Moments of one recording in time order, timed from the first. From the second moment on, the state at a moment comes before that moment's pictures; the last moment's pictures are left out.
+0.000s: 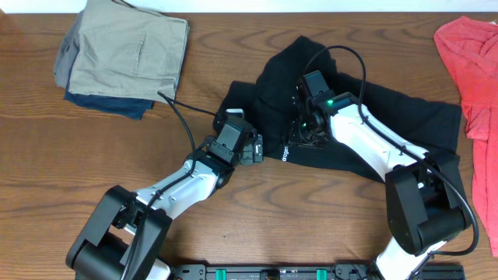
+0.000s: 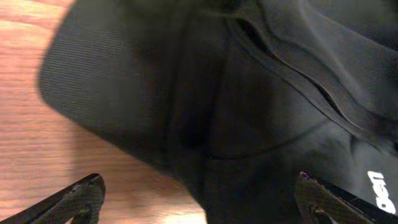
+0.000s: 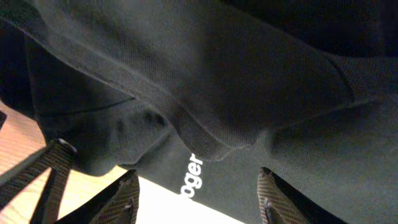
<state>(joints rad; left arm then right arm) -0.57 1.64 0.73 -0.03 -0.14 -0.54 0.42 1.86 1.23 -0.69 -0.23 0.48</state>
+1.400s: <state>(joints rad) -0.57 1.64 0.73 -0.05 -0.24 -0.59 0.43 1.92 1.18 -0.54 -0.20 0.59</state>
